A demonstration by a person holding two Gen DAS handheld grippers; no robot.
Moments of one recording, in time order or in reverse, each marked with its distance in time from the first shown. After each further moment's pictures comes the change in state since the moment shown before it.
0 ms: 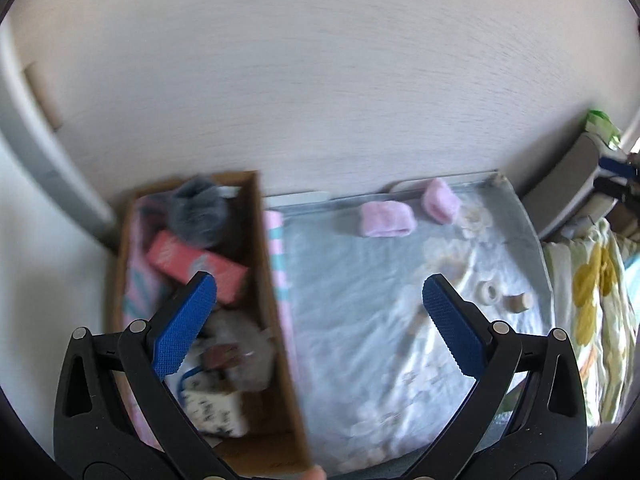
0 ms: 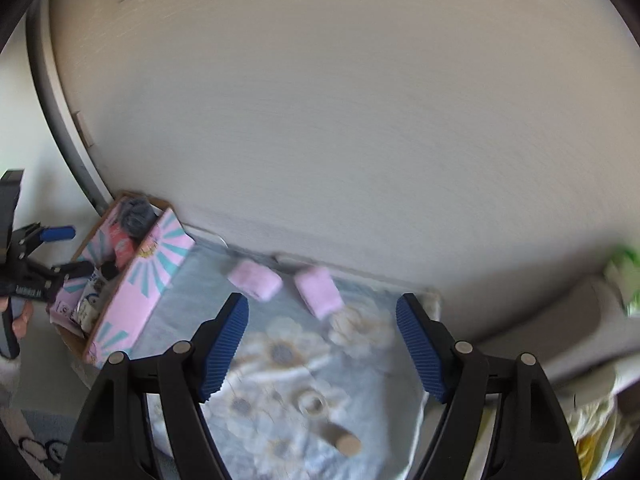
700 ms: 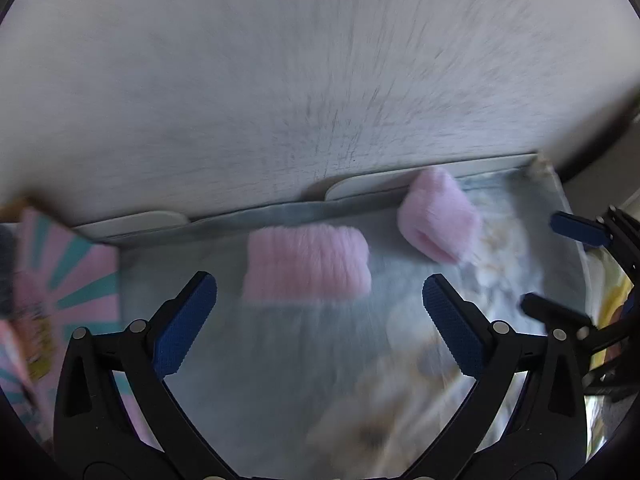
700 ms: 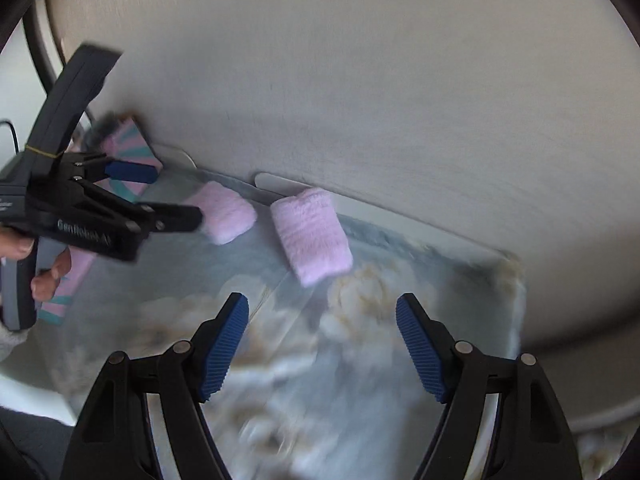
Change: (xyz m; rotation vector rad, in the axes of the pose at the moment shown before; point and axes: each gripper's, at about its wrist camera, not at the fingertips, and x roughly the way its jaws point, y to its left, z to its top) left arm 0.216 -0.101 0.030 -0.003 0.145 0.016; right arm 0.210 -0.010 -0.035 -0.170 0.093 0.209
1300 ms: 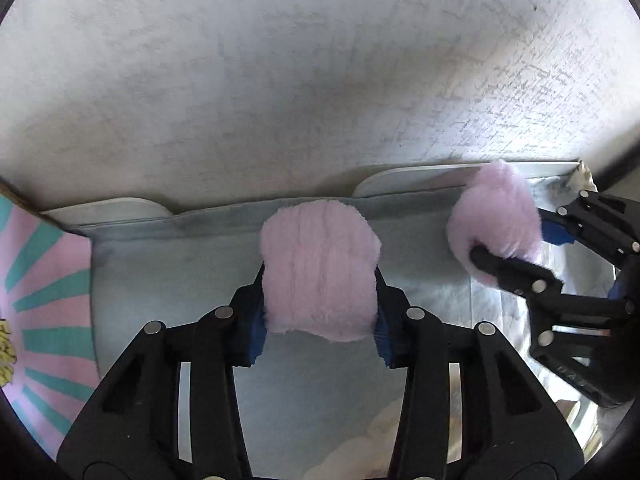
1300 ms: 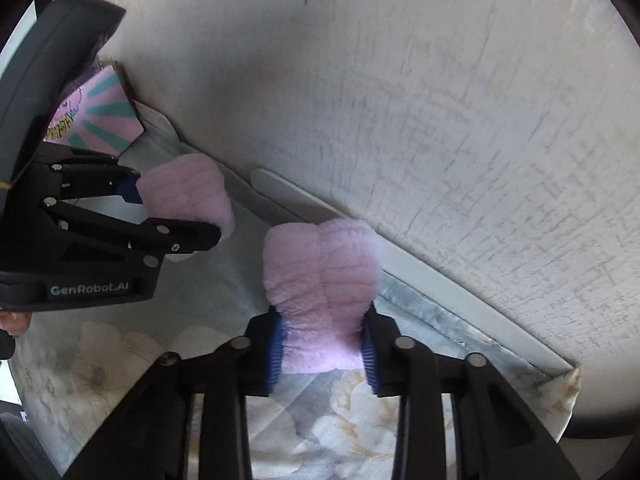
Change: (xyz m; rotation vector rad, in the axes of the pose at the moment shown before) left arm 0.025 0.010 -0.009 -0.062 0.023 0.040; right arm 0.048 0.020 0.028 -0.129 0.038 0.009
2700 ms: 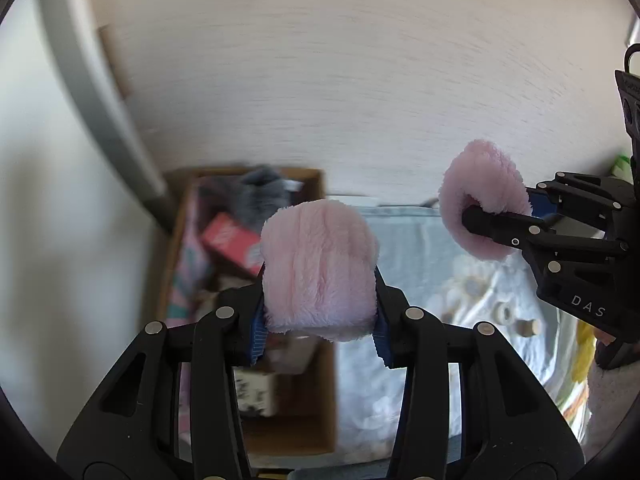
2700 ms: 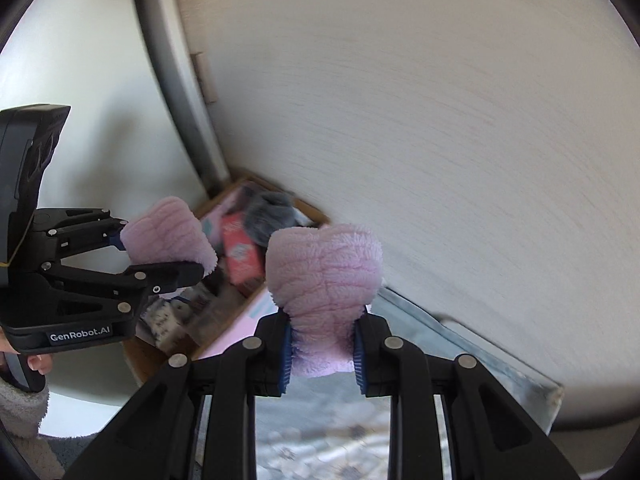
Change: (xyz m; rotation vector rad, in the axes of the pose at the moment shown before) left arm -0.279 0.149 -0.068 -0.123 -0.172 0.058; right arm -0.188 0.169 0.106 -0.053 -0.122 0.122
